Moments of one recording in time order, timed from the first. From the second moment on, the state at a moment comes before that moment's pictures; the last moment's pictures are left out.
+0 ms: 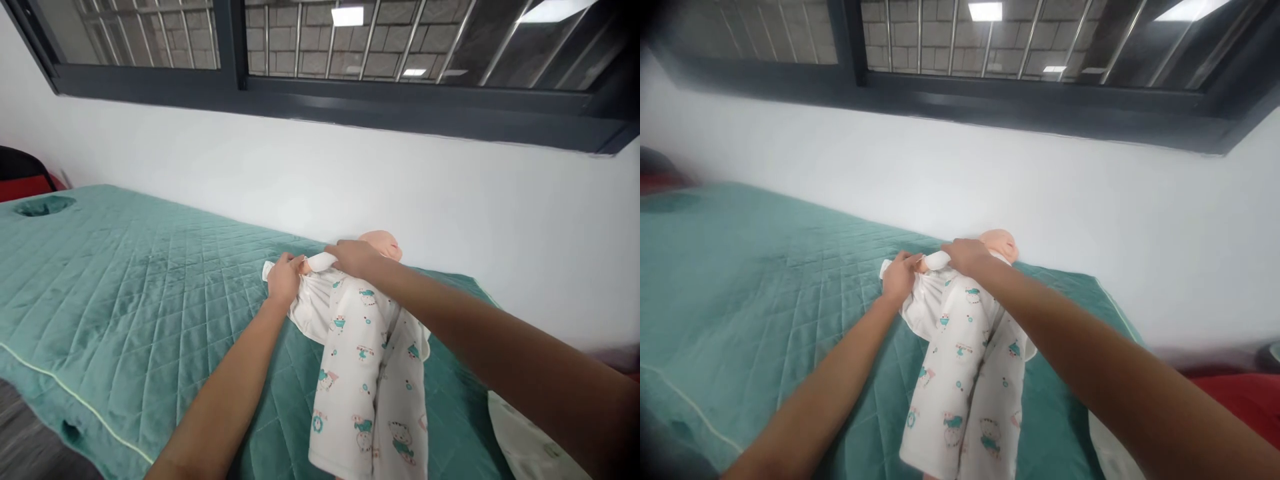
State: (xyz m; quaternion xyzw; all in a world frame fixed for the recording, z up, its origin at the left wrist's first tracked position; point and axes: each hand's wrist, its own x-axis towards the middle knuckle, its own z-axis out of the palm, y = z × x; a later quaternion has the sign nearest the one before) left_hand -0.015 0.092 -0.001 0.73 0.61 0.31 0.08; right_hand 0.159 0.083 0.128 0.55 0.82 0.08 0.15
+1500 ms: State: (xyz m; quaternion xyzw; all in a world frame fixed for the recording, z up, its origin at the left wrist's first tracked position) left_hand -0.013 0.084 0.006 0.74 0.63 0.23 -0.05; right_hand 0.314 0.008 0.038 0.80 0.56 0.00 -0.22
